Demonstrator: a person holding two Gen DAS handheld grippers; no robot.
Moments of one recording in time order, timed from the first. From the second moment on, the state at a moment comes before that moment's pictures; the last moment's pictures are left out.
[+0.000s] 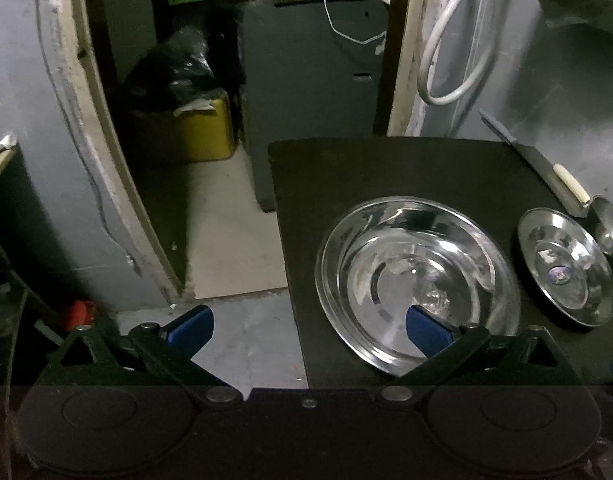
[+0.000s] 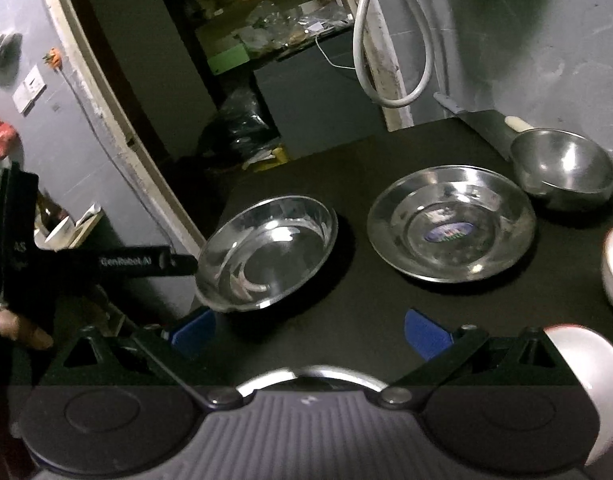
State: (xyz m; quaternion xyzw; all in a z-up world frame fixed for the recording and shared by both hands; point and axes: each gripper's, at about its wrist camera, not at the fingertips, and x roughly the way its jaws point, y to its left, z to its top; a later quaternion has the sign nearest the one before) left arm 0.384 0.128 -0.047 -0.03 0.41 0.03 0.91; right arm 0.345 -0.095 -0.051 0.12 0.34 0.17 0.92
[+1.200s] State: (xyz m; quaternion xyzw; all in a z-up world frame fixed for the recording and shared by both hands) left arm 0.418 0.135 -0.072 -0.10 0.45 0.01 0.89; right arm 0.417 -0.061 -0.087 0.12 0.39 0.15 0.90
